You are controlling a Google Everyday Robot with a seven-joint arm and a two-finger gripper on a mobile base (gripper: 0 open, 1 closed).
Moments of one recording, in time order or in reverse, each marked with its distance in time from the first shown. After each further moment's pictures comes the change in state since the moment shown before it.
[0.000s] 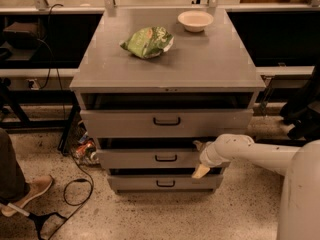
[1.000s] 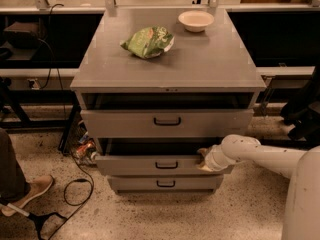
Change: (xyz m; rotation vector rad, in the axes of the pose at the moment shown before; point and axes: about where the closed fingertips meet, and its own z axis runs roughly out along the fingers) arm 0.028 0.016 -0.006 -0.063 0.015 0.068
